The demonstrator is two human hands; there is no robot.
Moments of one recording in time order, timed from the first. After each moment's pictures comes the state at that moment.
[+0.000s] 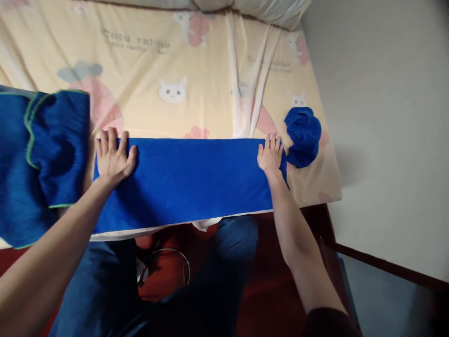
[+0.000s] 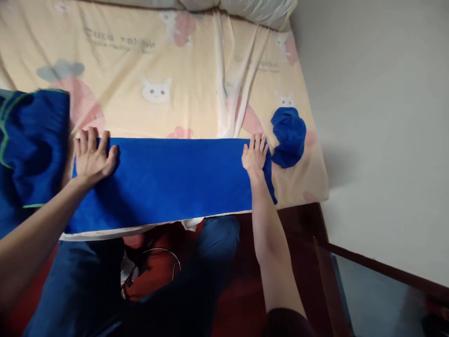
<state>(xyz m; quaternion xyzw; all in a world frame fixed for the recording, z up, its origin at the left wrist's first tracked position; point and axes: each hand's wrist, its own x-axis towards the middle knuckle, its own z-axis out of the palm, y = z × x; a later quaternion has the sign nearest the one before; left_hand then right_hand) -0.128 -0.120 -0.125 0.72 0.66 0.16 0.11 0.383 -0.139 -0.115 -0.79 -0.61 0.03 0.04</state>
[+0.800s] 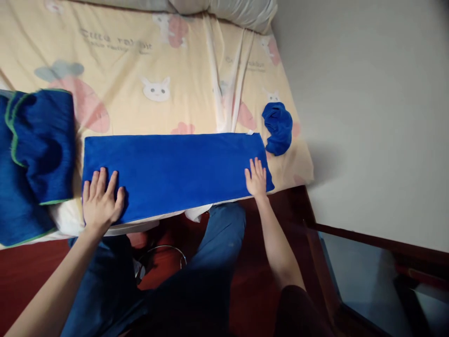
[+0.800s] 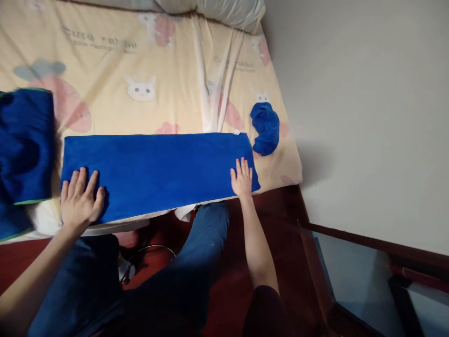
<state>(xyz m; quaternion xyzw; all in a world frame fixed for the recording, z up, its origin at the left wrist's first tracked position) -0.136 -0.268 -0.121 0.74 0.63 0.20 0.09 0.397 -0.291 -0.138 -0.79 -0.60 0.06 0.07</state>
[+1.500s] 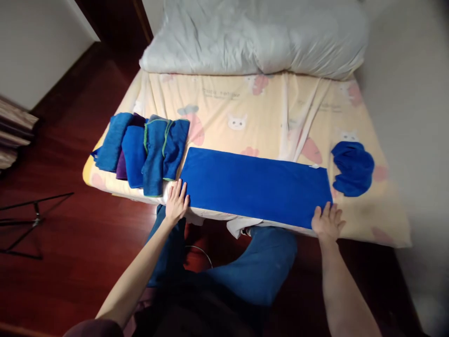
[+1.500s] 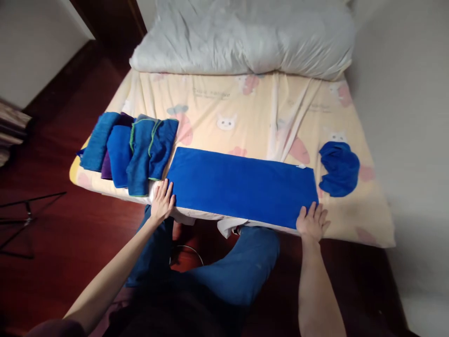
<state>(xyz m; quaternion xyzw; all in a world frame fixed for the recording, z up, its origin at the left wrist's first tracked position) -0.185 -0.345 -0.129 0.72 0.67 0.13 0.05 0.413 -0.327 -0.145 -0.87 -0.48 0.08 0.04</state>
